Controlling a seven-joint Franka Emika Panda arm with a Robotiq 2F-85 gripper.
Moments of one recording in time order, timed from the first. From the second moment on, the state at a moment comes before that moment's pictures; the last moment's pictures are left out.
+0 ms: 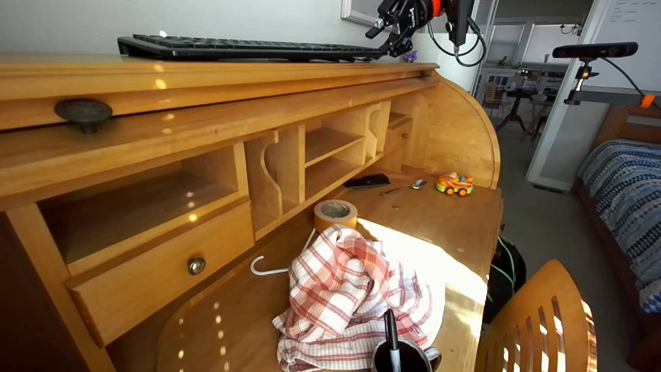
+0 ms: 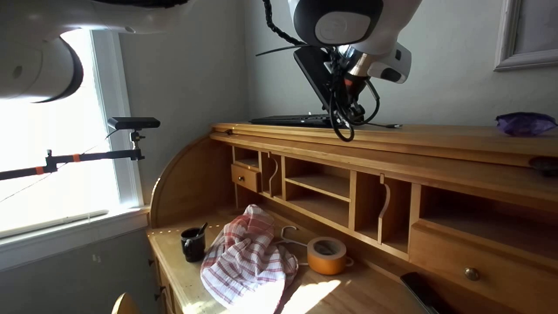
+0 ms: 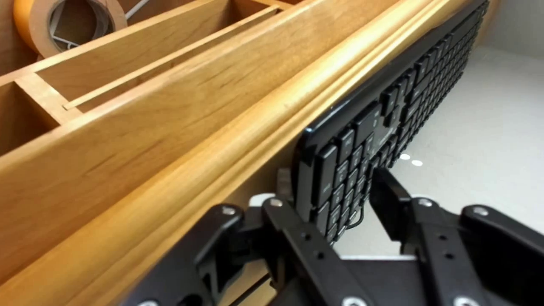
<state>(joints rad) -0.39 0.68 -0.04 -0.91 0.96 1.66 -0.30</state>
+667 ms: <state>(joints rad) -0.46 0.66 0.00 -0.92 1.06 1.49 -0.29</state>
